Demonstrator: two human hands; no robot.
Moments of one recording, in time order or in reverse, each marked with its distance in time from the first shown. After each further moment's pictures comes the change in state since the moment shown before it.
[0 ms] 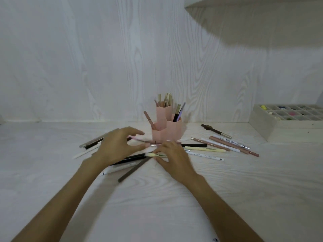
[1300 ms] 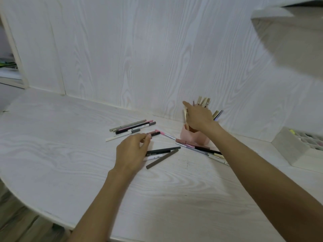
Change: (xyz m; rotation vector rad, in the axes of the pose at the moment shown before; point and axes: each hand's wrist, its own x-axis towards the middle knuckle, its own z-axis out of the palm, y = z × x) left_hand -0.047 -0.063 0.024 -0.180 0.303 -0.327; right_hand 0.153 -0.018 -0.011 -0.657 -0.317 0.213
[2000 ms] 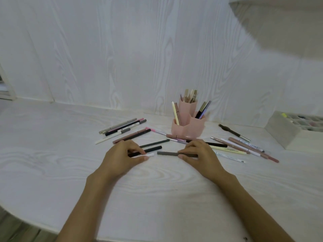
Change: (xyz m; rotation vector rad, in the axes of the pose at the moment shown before) left_hand -0.007 -0.012 -0.009 -0.032 -0.325 0.059; right_hand -0.136 0.031 0.071 0.571 0.135 -0.162
